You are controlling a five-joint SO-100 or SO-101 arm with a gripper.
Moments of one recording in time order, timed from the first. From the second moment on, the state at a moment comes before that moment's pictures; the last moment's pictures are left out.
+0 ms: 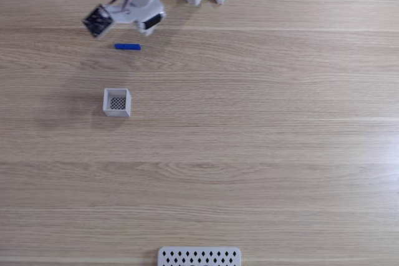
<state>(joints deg) 45.7 112.6 125.6 79.5 -75.3</state>
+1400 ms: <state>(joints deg) 51.9 87.2 114.4 77.1 -38.0</state>
